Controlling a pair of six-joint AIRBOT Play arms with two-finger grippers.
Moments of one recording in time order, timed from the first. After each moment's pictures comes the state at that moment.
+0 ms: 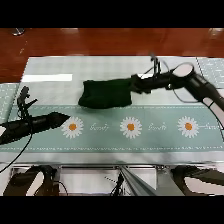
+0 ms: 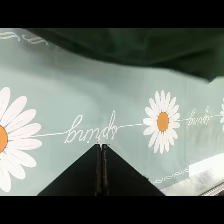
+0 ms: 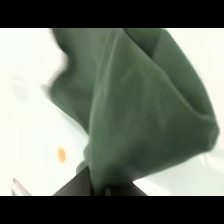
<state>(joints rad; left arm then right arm) 0.10 -0.58 0.43 0.72 -1.04 -1.32 0.22 -1.43 1.24 -0.64 1.00 1.40</state>
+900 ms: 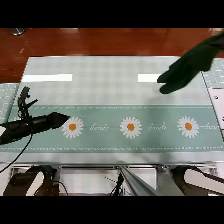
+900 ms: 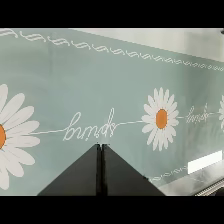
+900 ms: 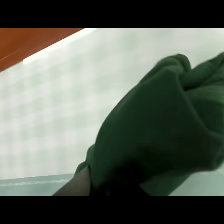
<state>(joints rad) 0.10 -0.58 0.43 0.72 -1.05 -1.32 -0.43 -1.31 1.81 -0.97 1.57 1.70</state>
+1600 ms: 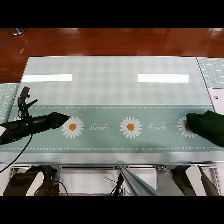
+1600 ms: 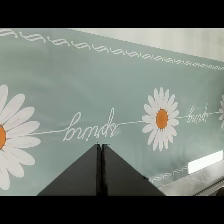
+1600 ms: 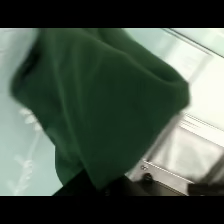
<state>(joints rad) 0.10 -0.58 0.43 0.72 -1.05 -1.32 -1.04 -0.80 1.17 -1.47 1.76 1.78</state>
